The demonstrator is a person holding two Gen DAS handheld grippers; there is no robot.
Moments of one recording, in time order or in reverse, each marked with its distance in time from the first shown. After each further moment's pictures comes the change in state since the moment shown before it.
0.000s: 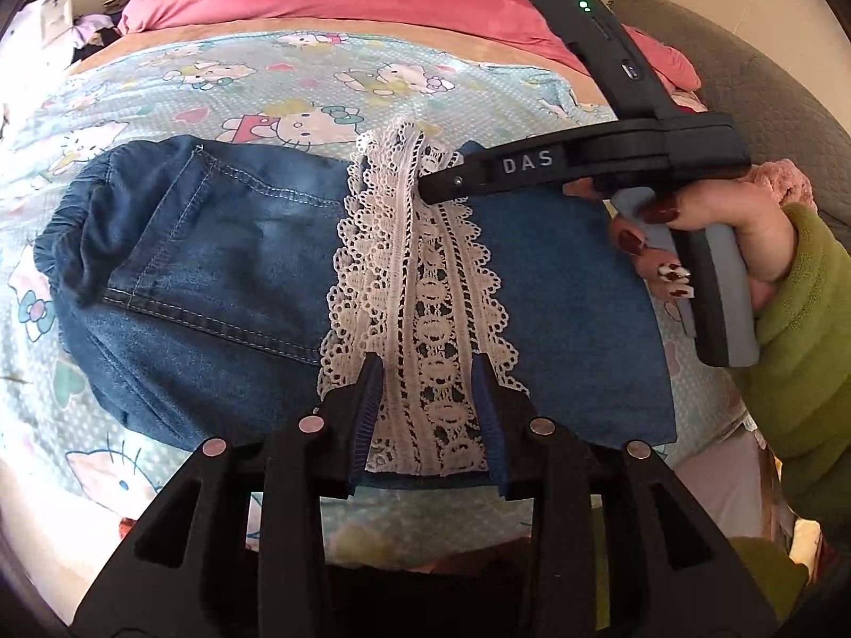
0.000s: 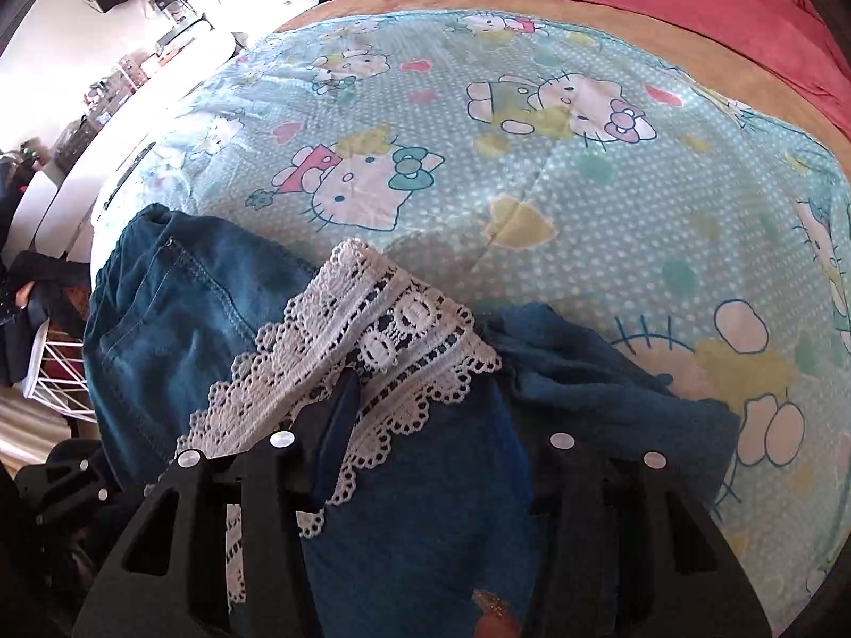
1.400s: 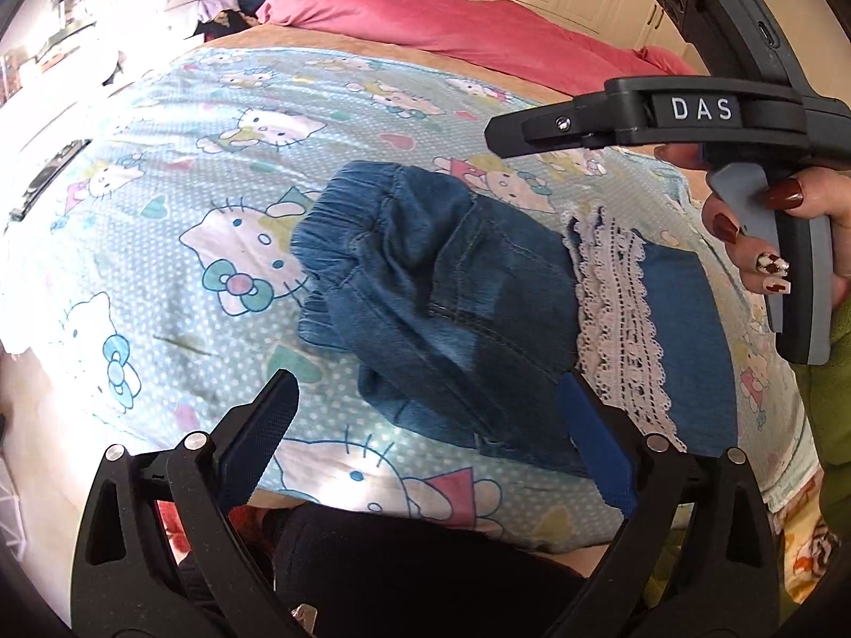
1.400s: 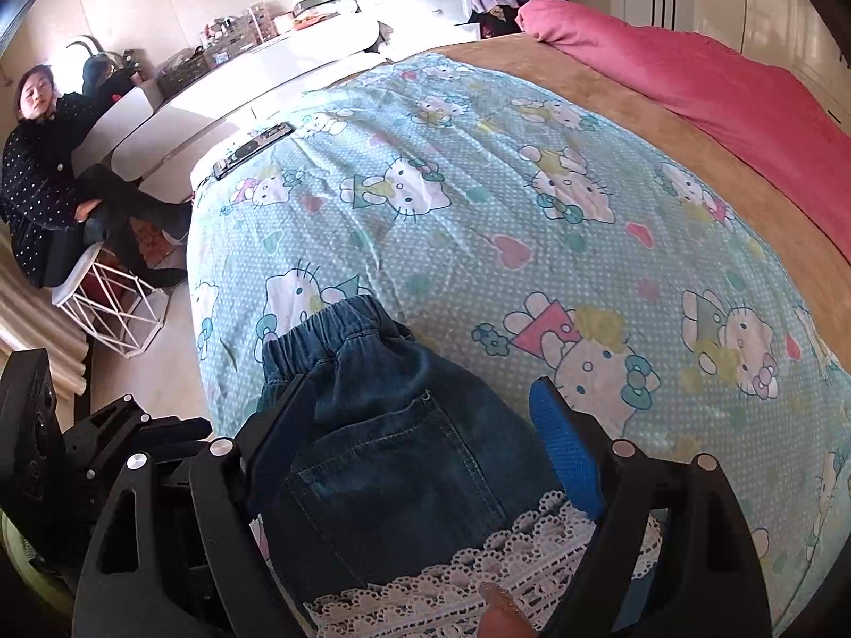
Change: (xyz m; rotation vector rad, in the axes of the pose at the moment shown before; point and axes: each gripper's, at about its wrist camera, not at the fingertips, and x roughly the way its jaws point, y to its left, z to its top) left arm -0.066 0.100 -0.008 -0.222 -0.116 0.195; right arm -0.021 0.144 0.078 -0.338 -0.030 0.117
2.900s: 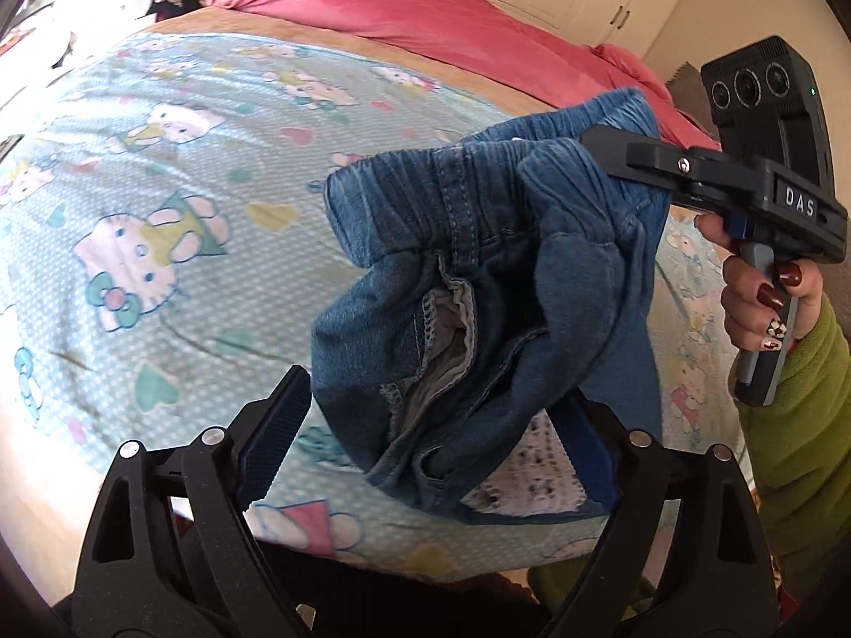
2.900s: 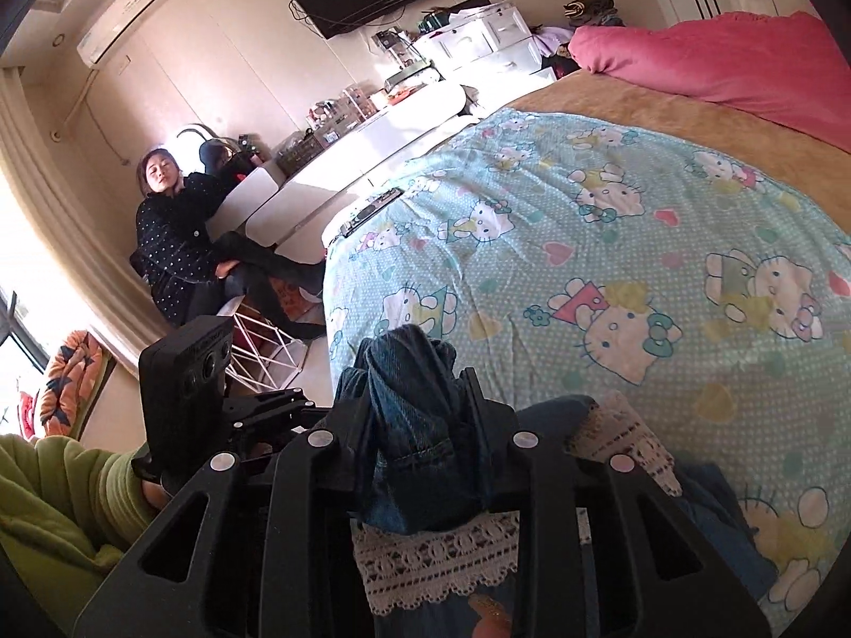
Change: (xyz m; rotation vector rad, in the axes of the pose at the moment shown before) left arm 0.024 -0.068 0.028 0.003 0.044 -0.176; right arm -0.086 -0.080 -0.073 0.072 -0.198 0.418
